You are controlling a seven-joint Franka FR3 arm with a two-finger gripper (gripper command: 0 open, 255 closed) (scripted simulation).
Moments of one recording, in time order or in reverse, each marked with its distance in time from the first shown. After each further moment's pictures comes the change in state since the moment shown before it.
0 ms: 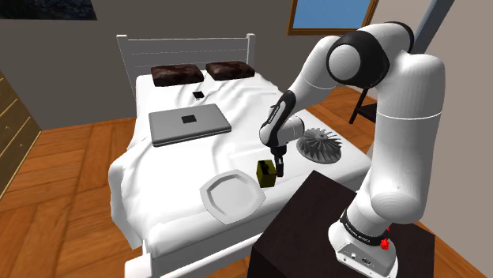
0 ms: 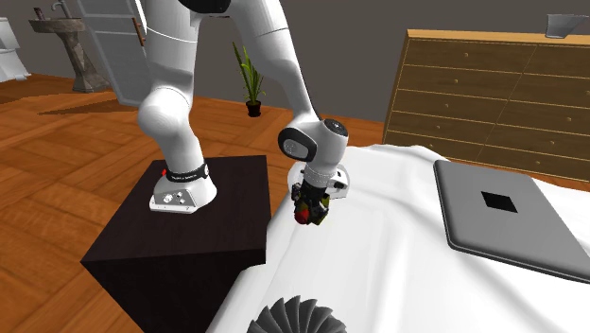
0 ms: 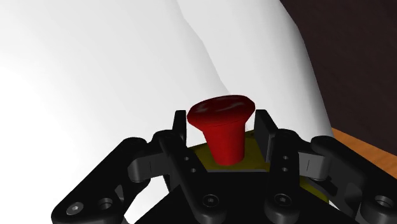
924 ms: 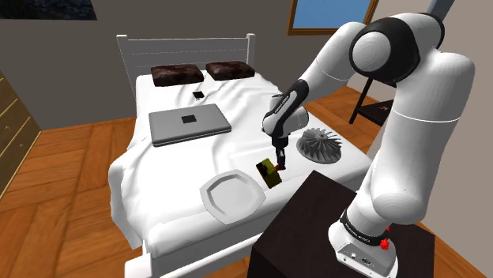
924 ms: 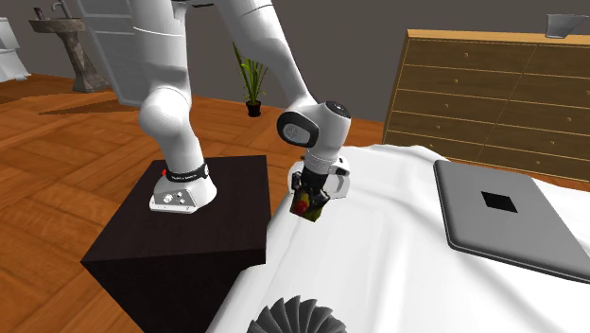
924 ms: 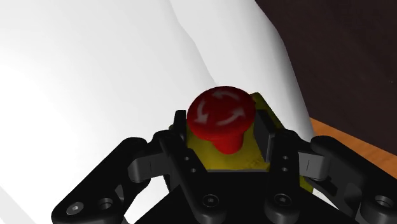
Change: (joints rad) arm 0.040 -0.143 -0.061 -0.018 -0.106 -0.112 0.073
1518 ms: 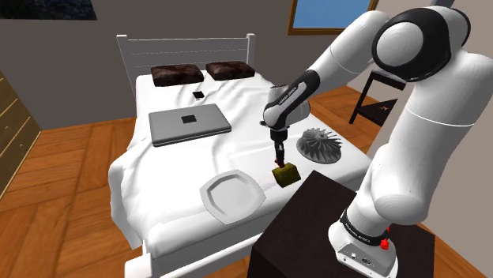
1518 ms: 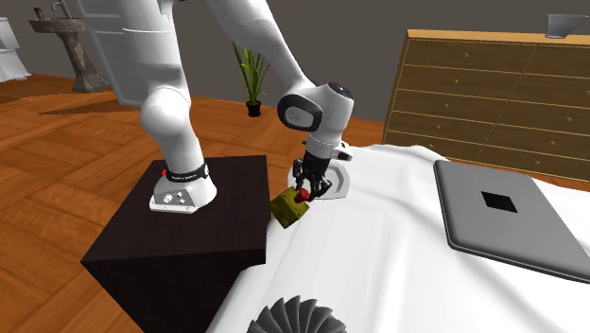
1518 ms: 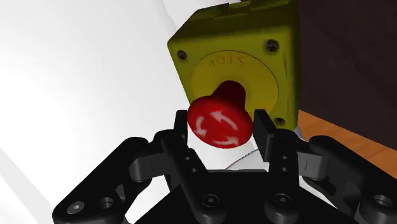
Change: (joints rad) arm 0.031 -0.118 -0.011 0.003 -0.075 -0.110 0.085
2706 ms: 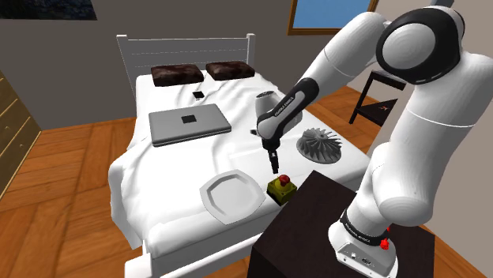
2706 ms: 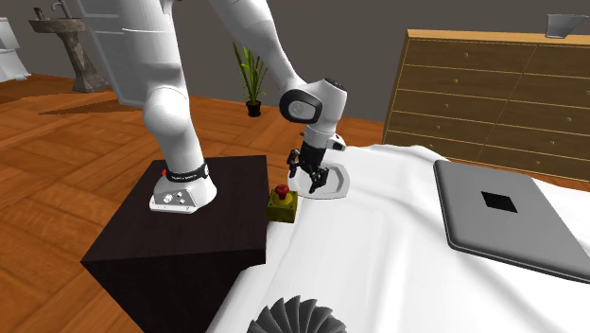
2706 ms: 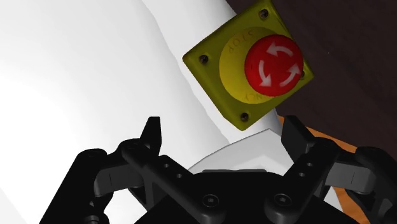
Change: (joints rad) arm 0.086 -0.005 0.062 -0.031 -0.088 -0.003 0.176
